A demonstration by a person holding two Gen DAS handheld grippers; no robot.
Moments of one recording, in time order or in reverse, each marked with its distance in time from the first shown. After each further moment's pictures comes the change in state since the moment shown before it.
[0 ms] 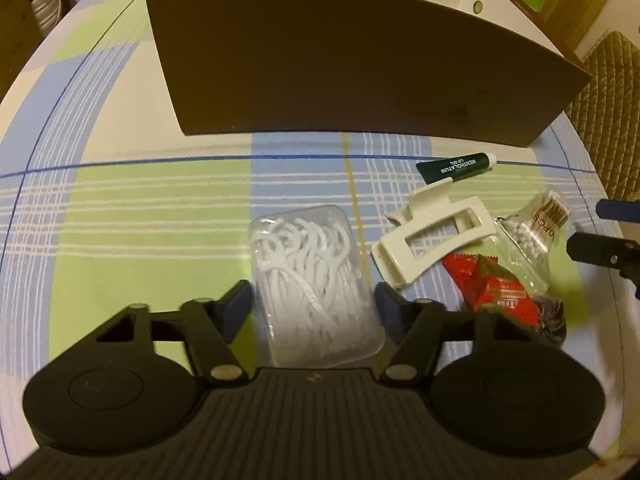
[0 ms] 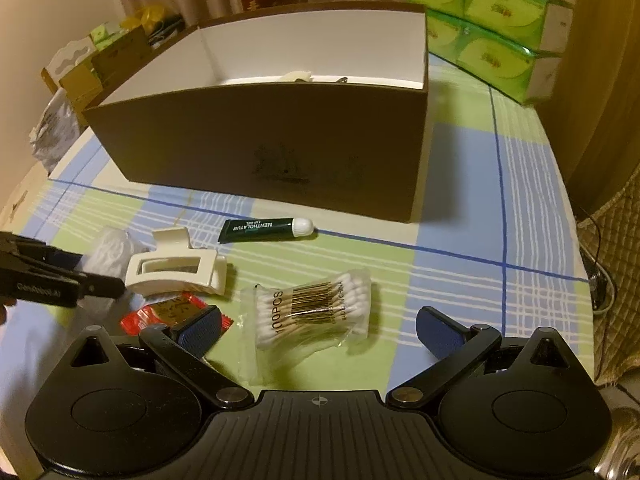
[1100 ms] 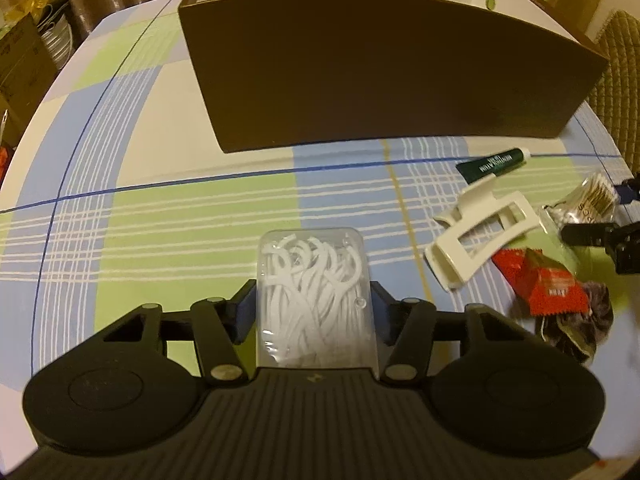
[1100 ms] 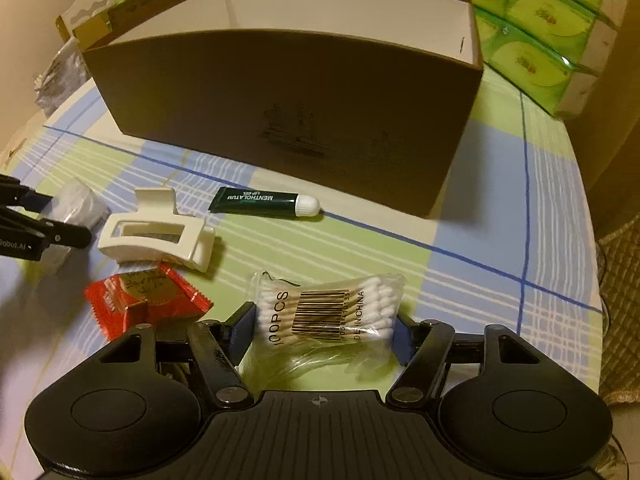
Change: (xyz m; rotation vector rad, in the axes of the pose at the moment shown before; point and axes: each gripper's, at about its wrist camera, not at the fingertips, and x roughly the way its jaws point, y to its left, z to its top) left arm 0.002 0.015 -0.007 0.073 -0.043 0.092; right arm 0.029 0.006 -0.009 -0.119 0.048 -0.024
